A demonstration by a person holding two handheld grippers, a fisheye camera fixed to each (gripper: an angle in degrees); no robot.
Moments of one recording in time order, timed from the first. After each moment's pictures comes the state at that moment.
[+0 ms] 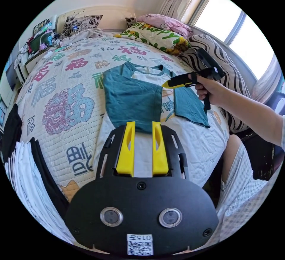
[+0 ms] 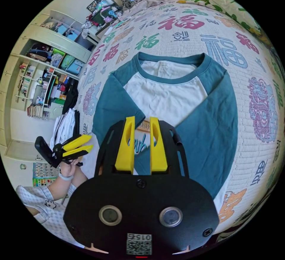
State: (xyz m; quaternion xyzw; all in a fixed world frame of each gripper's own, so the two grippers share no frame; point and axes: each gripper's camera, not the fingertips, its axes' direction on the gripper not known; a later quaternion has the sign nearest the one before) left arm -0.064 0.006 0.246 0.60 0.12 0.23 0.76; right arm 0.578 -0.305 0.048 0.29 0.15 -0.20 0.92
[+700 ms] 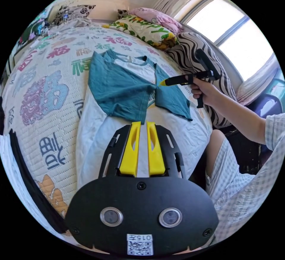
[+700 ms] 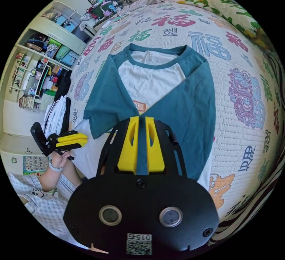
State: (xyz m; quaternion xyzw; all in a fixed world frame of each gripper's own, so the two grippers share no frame) left arm -0.017 -0.020 0.238 0.57 0.18 0.27 0.76; right arm 0.640 -0.250 0.011 0.29 0.20 -0.21 0.91
